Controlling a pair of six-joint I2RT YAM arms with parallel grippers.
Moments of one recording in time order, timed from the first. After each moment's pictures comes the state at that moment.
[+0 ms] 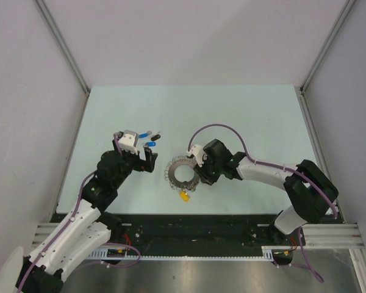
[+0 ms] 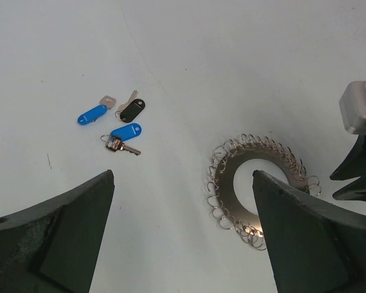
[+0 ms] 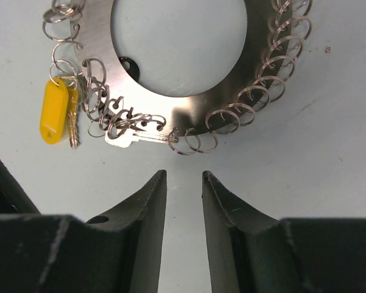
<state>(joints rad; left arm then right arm) -0.47 0.65 0.52 -0.13 -0.07 -0.11 0.79 1.55 0.87 -0.26 -0.21 -0.15</state>
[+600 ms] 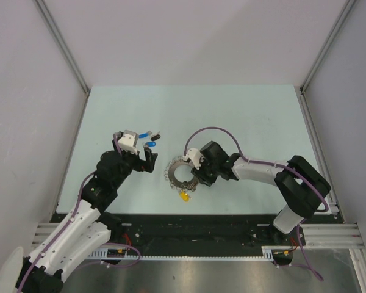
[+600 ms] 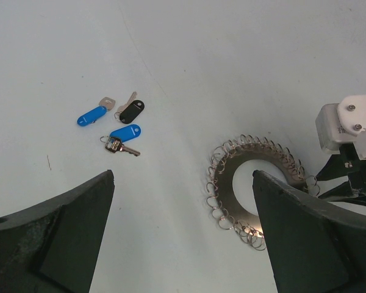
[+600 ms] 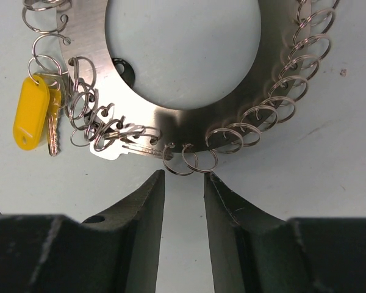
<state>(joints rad) -0.47 0.64 0.52 -0.13 -0.07 -0.11 0.81 1.63 0.87 -0.20 -0.21 -0.25</state>
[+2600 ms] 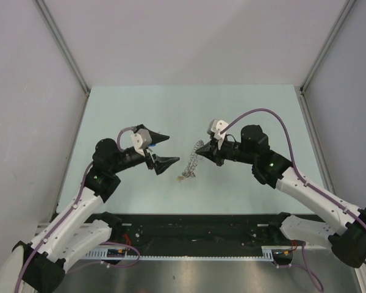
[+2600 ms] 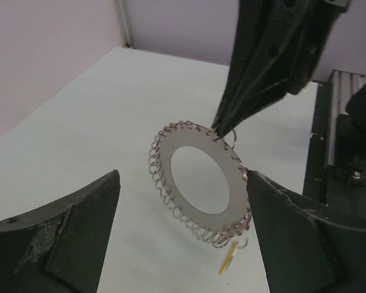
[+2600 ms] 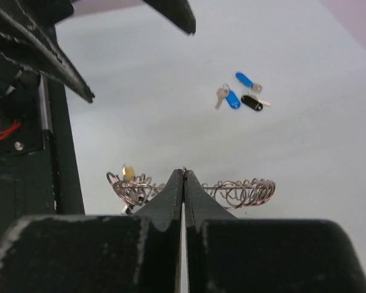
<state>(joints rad) -0.47 0.79 0.65 0.17 0.66 0.03 0.74 1.08 0.90 -0.06 -0.46 -0.18</state>
